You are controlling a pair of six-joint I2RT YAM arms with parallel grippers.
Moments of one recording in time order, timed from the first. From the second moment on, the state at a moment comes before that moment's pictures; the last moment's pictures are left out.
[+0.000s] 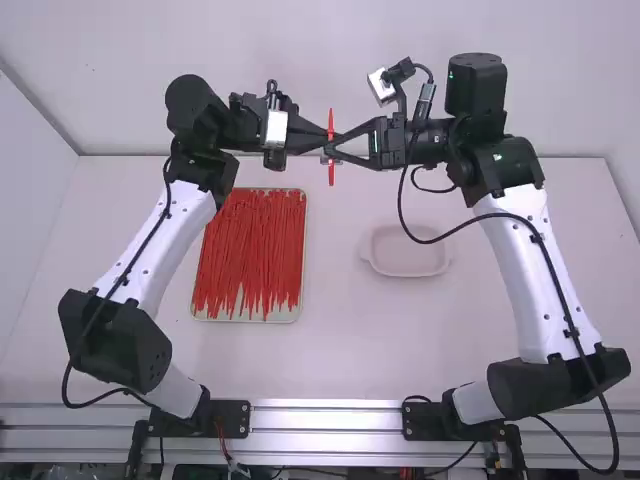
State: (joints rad) left arm -0.21 1.65 1.56 0.51 1.45 0.19; right arm 0.26 1.59 1.83 -0.64 -1.31 0.54
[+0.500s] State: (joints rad) left arm -0.23 1.65 1.56 0.37 1.44 0.26; right arm 0.24 1.59 1.83 -0.67 -1.29 0.55
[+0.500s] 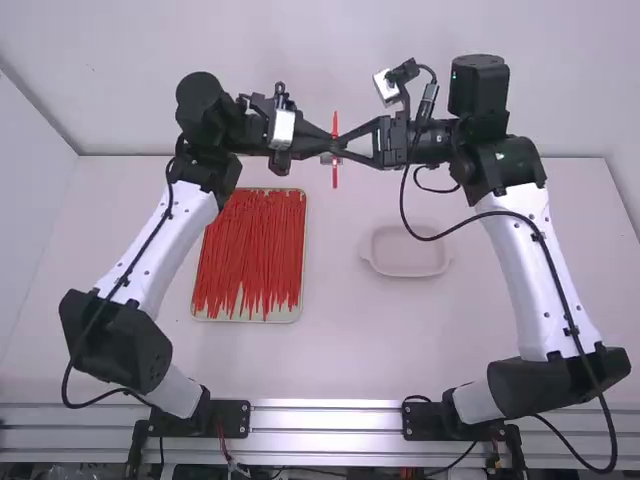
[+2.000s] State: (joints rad) left arm -0.27 1.65 1.55 0.35 1.52 0.27; right arm 0.18 1.58 1.83 -0.64 -1.34 0.58
